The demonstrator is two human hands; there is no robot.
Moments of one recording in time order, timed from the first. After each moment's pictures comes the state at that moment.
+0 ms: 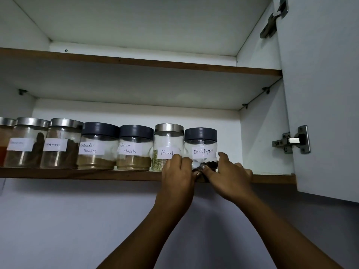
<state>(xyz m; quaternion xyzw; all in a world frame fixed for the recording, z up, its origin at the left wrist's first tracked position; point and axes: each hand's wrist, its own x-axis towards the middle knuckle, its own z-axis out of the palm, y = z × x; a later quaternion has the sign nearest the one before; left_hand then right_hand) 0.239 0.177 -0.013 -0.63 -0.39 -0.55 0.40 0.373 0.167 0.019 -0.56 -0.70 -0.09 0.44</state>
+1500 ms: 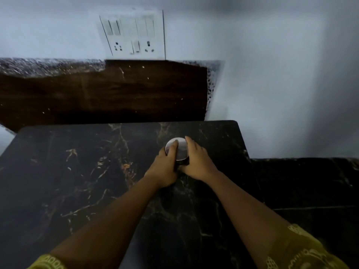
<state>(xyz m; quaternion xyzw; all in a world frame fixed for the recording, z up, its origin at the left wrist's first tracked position) 0.215 0.038 -0.496 -0.67 -0.68 -0.10 -0.28 0.346 0.083 -0.499 -0.55 -0.77 0.31 0.09</state>
